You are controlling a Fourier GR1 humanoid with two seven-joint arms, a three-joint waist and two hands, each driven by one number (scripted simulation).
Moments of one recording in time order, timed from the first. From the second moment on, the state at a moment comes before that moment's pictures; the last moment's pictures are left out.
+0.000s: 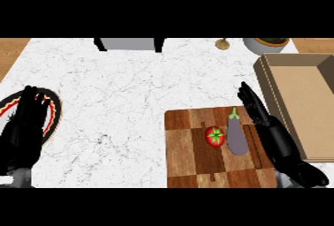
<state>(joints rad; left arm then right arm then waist) 0.01 0.43 -0.08 -1.68 0.40 0.42 0.05 -0.08 -0.35 0.31 -1.72 -0.12 -0.11 -0.14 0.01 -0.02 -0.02</state>
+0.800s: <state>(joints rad) -0.18 0.57 -0.26 -1.59 0.20 0.10 -0.09 -0.05 -0.66 0.05 -1.83 0.07 -0.11 -0.10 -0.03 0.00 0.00</state>
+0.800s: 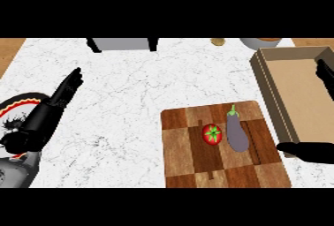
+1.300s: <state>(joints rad) -0.23 0.54 -0.26 -1.52 0.16 0.06 -0.12 -0.08 -0.82 0.19 -1.94 0.31 0.07 0.08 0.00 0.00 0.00</state>
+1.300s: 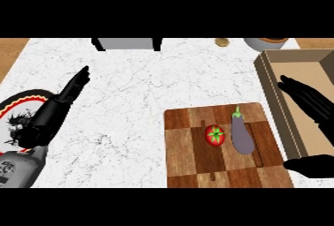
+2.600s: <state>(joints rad) -0.24 0.46 -0.19 -1.48 0.08 -0.02 -0.12 -0.42 -0.38 0.67 -1.92 0.59 0.54 0.90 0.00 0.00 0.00</state>
